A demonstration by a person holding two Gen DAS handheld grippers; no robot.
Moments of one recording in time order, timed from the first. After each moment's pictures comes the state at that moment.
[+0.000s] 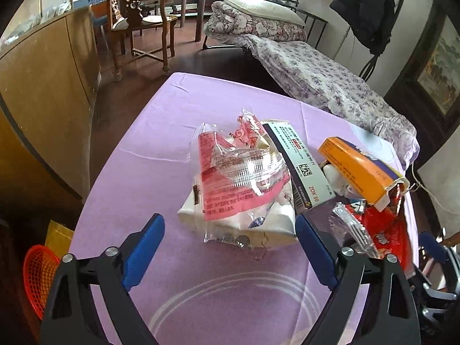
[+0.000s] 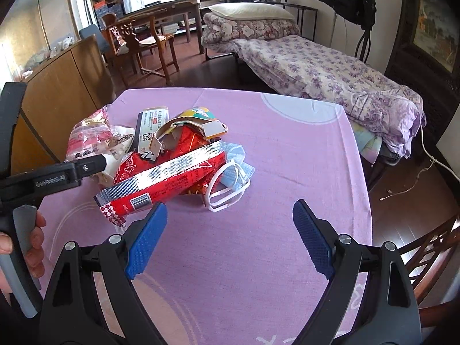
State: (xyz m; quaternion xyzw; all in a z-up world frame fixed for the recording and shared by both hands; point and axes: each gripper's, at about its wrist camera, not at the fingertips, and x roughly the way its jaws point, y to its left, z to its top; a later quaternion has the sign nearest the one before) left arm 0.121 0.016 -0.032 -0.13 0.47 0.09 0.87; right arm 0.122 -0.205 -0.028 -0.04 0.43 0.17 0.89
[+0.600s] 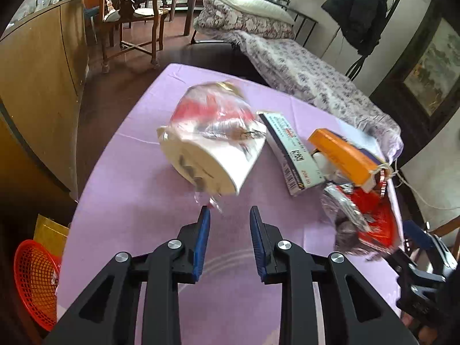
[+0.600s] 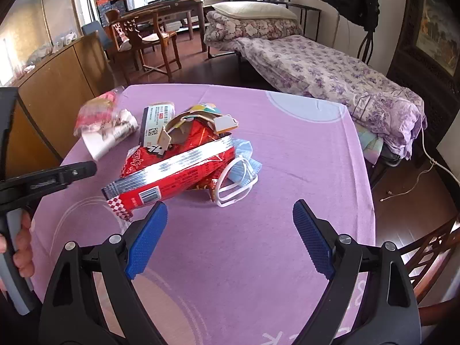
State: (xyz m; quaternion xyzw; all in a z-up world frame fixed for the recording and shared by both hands) left arm 0.091 0.034 -0.026 -0.16 0.47 0.05 0.87; right arm 0.113 -0.196 -0.025 -0.04 0.43 0.17 0.89
